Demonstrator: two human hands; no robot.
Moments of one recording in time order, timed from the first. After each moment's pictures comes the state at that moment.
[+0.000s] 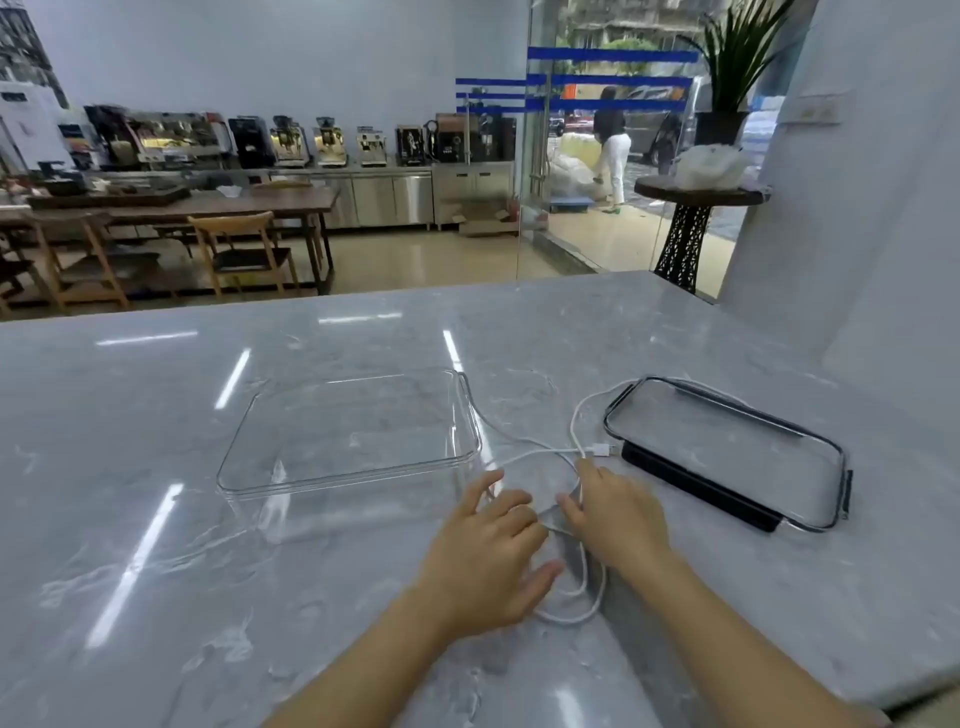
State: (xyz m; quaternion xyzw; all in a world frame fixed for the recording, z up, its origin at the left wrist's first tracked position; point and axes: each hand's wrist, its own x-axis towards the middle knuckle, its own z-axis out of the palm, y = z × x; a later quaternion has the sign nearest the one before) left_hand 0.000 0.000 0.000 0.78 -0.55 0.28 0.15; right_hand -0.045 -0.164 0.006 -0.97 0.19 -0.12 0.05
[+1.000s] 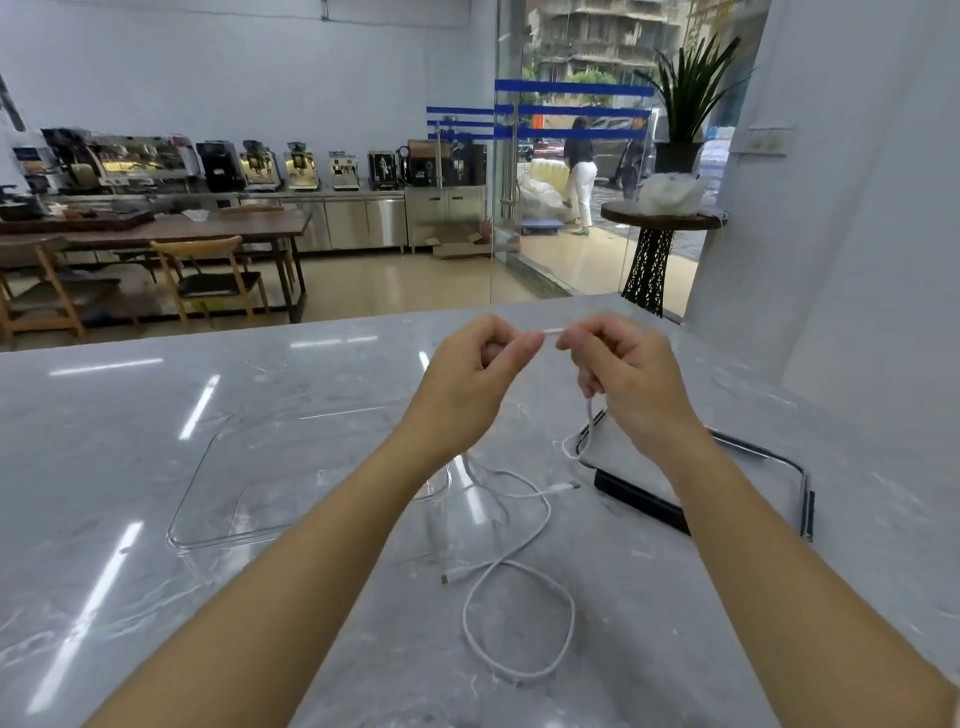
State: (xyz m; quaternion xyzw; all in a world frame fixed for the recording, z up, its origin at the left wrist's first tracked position) left_hand 0.034 -0.044 0.160 0.71 -0.40 0.01 0.58; right_hand -0.037 -0.184 0.156 -0.77 -0.03 -0.35 0.53
